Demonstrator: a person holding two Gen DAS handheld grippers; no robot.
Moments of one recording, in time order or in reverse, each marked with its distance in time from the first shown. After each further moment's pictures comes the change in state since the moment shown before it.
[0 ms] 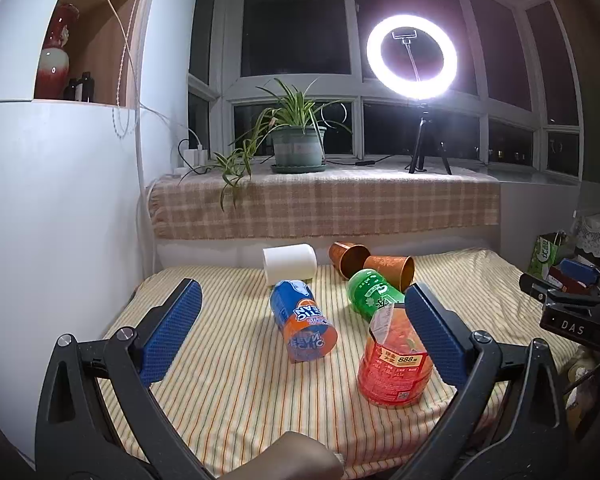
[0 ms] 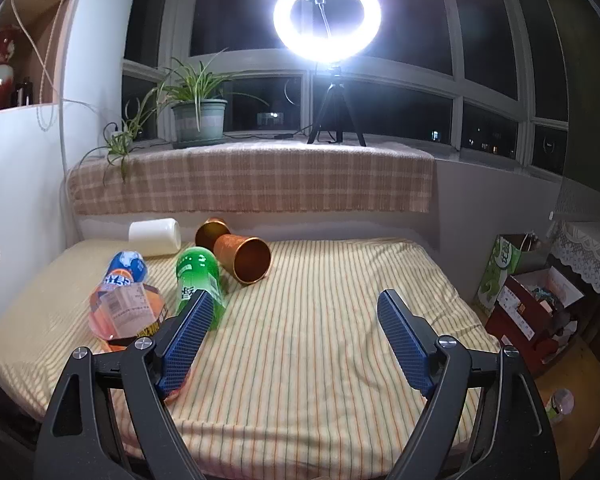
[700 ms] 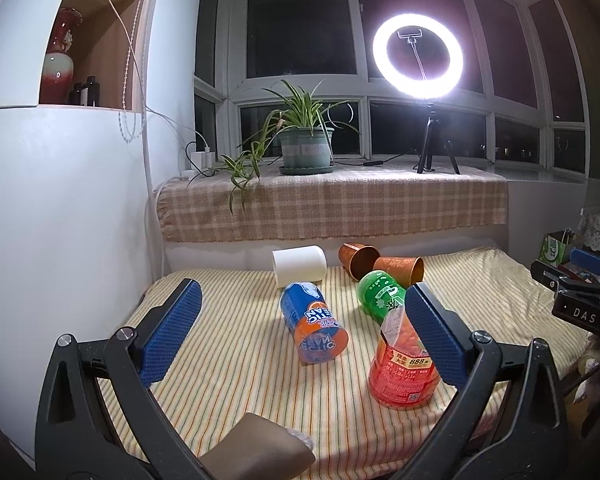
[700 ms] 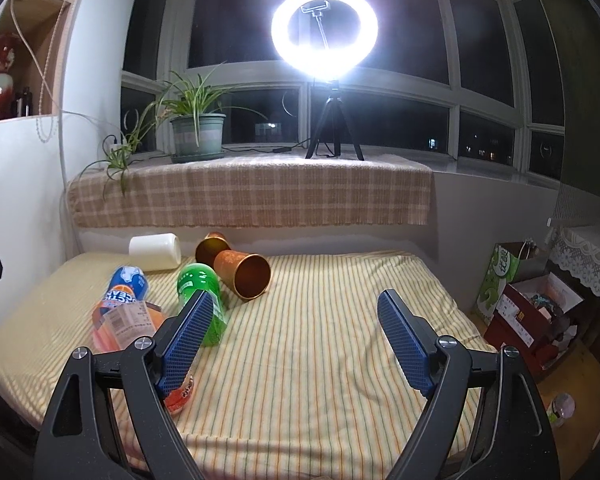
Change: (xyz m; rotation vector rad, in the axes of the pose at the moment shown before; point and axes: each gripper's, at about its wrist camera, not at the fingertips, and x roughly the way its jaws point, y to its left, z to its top) left arm 0.004 0.002 0.002 0.010 -0.003 0.030; right arm -0.004 0.001 0.007 0.008 -0.036 -0.003
